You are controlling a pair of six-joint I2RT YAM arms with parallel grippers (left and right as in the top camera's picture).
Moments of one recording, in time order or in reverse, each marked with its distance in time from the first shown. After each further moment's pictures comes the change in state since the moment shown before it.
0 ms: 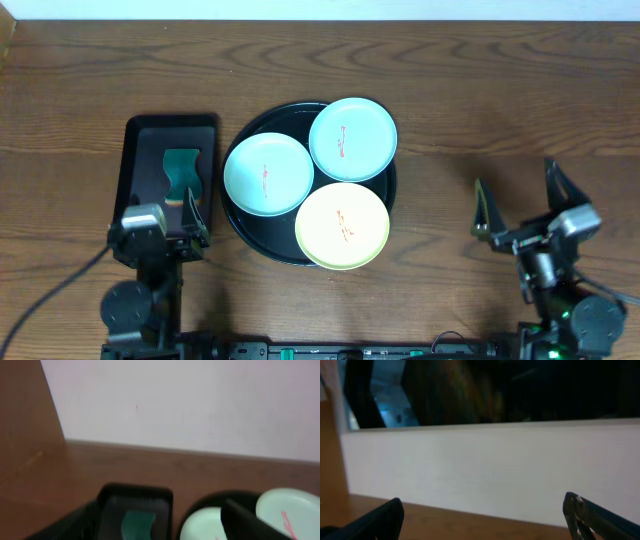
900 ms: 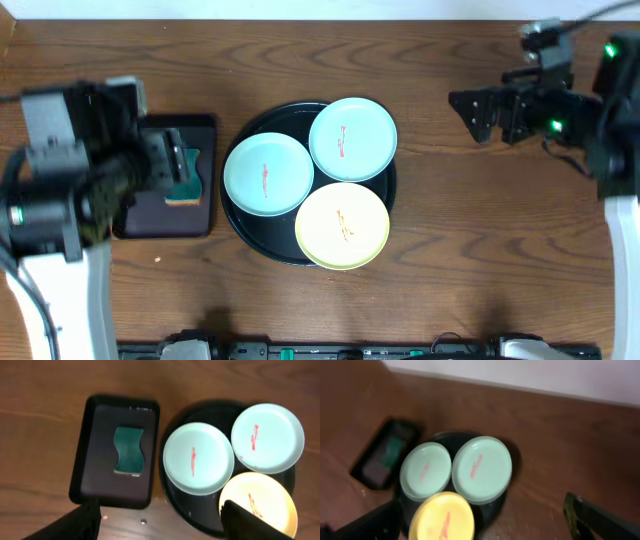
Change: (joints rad) left arm 0.000 1.064 1.281 -1.080 0.078 -0.003; right arm 0.079 1.068 1.413 -1.435 -0.166 -0.284
